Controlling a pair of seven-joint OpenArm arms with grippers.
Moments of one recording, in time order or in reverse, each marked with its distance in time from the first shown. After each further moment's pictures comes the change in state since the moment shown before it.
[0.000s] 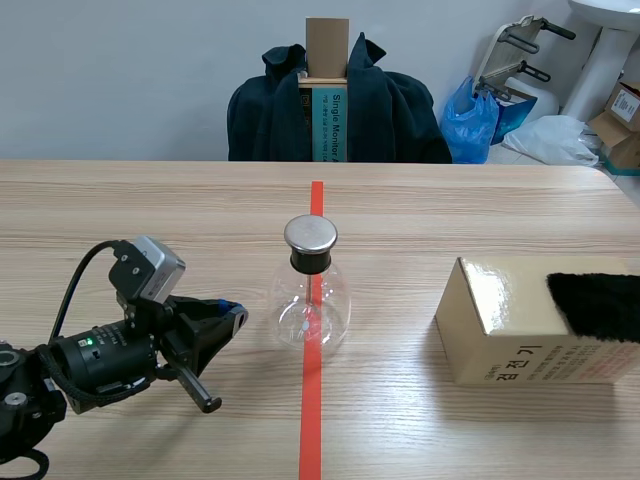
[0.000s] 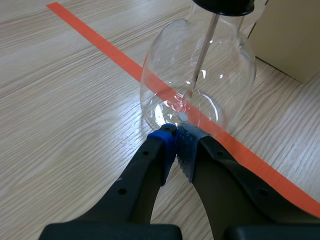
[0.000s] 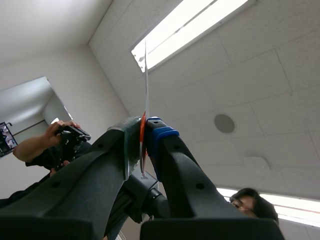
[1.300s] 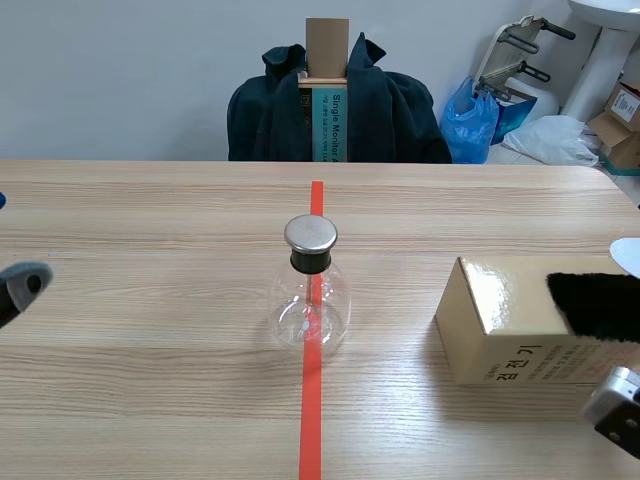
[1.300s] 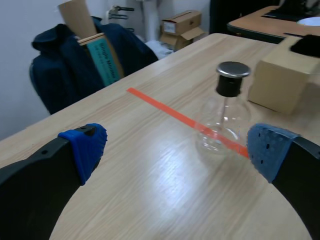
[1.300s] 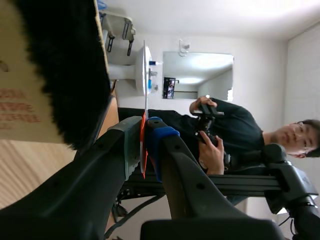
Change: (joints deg) left arm 30.0 -21.8 -33.1 23.0 -5.7 -13.6 -20.1; right arm -13.9 -4.7 1.2 -43.2 -1.2 -6.2 15.8
